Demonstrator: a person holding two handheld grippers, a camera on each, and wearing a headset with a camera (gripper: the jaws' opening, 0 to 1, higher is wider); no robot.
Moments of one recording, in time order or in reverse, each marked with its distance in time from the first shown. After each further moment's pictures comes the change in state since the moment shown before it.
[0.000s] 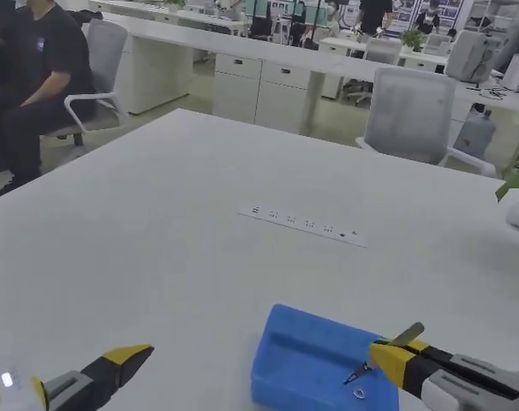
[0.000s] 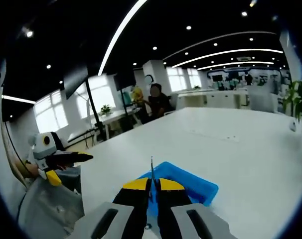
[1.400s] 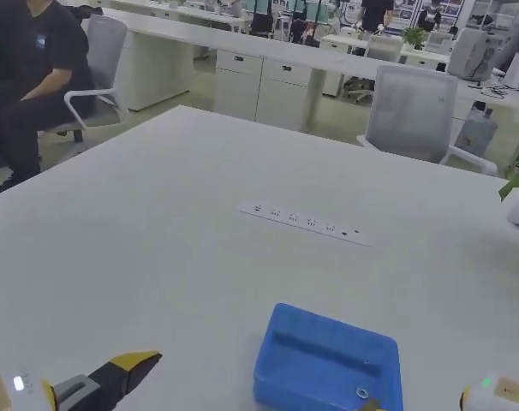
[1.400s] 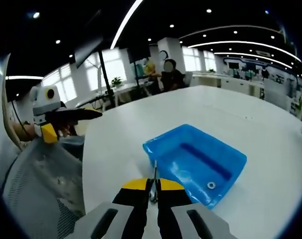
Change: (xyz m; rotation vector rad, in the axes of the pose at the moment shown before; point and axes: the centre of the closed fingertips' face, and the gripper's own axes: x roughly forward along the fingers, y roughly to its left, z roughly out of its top) left arm 0.001 -0.002 -0.008 0.007 0.038 -0.023; right arm 0.021 0.026 -0.081 -0.123 0.228 0.071
